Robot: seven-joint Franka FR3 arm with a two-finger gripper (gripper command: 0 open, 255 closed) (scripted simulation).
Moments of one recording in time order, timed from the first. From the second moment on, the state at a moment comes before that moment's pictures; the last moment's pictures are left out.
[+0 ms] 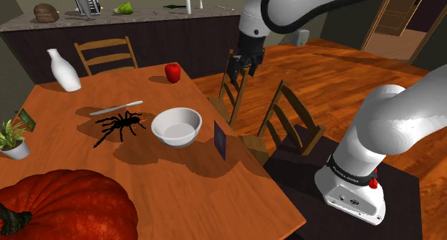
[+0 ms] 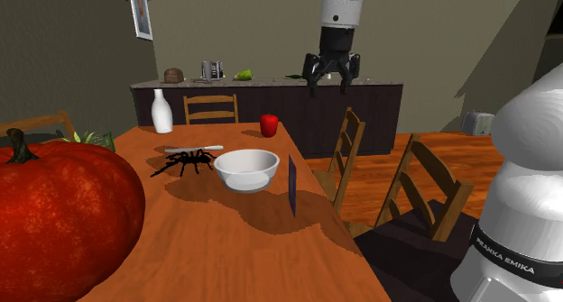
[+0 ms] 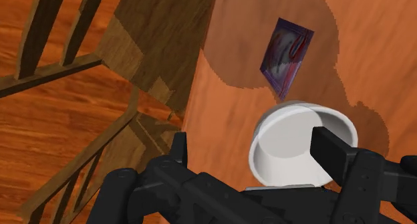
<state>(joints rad) 0.01 -0.59 0.19 -2.52 0.04 2.11 0.29</state>
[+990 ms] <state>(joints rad) -0.01 -0.11 0.37 -2.49 -0.01 2.49 0.64</state>
